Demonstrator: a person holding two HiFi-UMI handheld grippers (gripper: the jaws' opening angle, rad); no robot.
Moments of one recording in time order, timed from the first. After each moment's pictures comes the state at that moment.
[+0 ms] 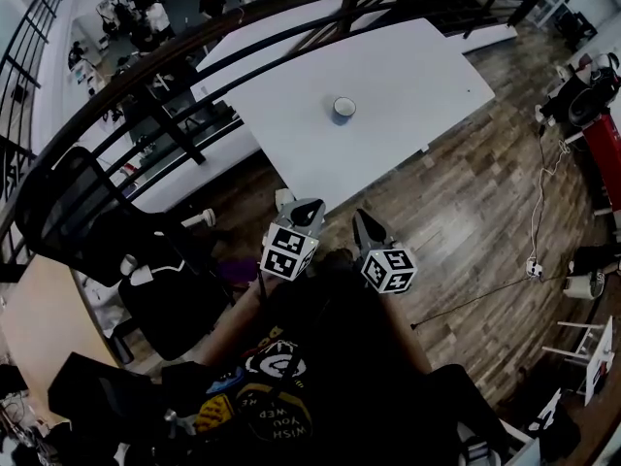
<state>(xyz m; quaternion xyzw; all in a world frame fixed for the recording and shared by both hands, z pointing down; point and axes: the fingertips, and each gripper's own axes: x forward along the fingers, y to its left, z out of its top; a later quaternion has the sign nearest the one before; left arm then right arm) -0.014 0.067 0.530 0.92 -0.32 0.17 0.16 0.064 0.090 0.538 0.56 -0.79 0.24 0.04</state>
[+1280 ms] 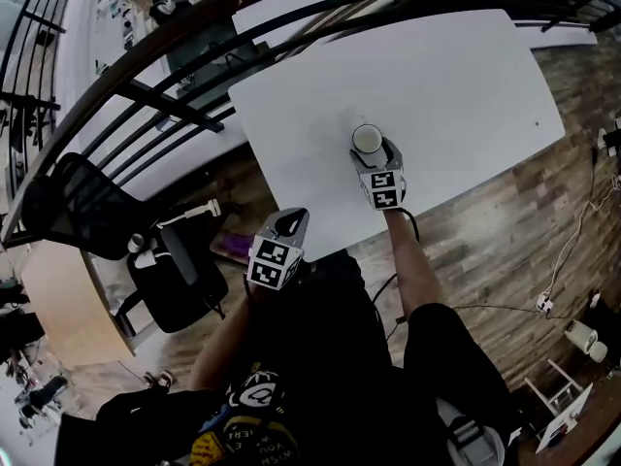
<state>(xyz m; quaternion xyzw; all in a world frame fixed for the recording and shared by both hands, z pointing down) -0.010 -0.105 0.643 0.83 -0.41 0.27 0.28 0.122 -0.287 0.761 0.46 -0.84 0.14 0.26</state>
